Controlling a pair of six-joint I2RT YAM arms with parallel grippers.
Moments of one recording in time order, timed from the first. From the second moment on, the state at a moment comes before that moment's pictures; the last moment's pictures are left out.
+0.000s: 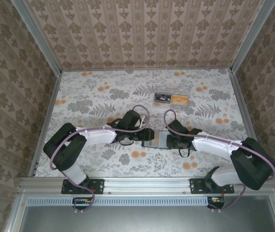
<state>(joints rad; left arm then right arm) -0.85 1.64 0.80 0.02 0.42 -0.72 0.66 1.35 0.60 -0.41 0.10 0.68</state>
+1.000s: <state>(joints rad) -0.86 1.71 0.82 0.01 0.41 -0.72 0.66 1.35 0.60 -0.40 0.10 0.68</state>
